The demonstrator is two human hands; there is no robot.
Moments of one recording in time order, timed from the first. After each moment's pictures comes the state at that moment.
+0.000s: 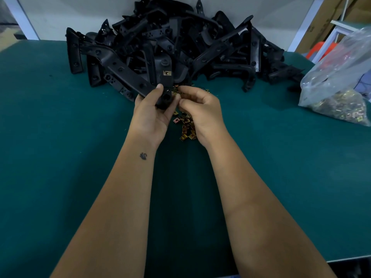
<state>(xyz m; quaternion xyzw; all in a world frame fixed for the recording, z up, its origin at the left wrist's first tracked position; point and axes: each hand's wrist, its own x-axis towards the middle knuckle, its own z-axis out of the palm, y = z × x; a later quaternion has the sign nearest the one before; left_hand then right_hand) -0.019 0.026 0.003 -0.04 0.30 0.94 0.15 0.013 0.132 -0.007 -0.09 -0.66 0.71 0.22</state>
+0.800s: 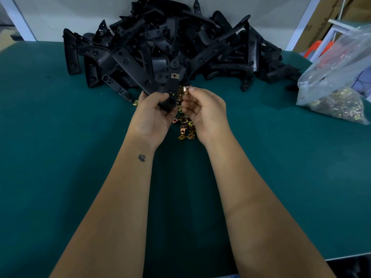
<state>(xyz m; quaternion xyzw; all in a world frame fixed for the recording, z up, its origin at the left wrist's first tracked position) -0.014 0.023 0.001 0.05 0.36 0.91 0.20 0.021 0.137 0.005 -0.13 -0.49 0.84 0.19</state>
